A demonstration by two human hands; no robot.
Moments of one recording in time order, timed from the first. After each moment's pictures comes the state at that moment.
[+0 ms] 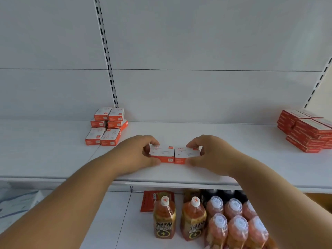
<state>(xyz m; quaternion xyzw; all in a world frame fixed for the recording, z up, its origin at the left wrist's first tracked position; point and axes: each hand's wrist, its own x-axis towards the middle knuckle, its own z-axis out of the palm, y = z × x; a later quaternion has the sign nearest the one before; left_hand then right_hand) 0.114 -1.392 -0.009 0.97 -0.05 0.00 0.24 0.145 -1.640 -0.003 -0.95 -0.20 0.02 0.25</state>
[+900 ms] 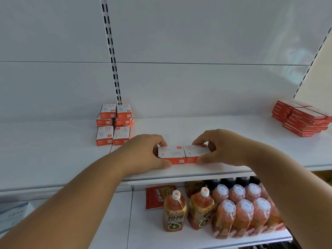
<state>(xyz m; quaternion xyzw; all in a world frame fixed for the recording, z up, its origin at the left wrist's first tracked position) 0.113 -1.347 -0.010 0.96 -0.15 -0.03 0.26 0.131 -1.606 0.009 -0.96 -0.20 0.06 0.17</state>
